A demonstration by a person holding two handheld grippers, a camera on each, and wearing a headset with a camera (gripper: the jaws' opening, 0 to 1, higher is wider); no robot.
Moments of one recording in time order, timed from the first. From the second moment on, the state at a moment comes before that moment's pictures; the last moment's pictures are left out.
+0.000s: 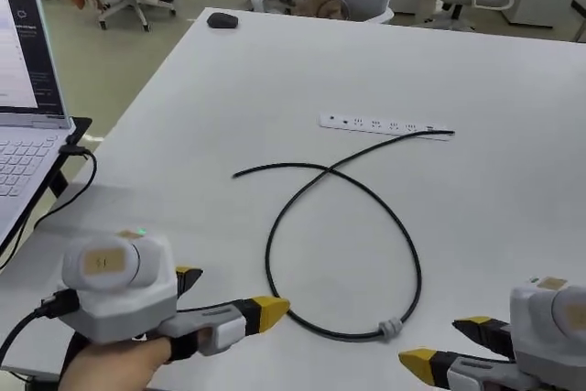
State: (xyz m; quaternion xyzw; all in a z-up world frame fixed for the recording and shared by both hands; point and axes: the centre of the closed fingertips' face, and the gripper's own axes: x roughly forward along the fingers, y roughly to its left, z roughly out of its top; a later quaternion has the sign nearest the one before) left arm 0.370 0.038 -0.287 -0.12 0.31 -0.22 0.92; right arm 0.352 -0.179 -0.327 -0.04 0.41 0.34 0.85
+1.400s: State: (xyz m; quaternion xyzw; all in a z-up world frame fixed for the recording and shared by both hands) left arm 0.370 0.039 -0.282 -0.13 0.31 -0.22 0.92; right arm 0.349 -0.173 -0.324 -0.05 0.40 0.35 0.85
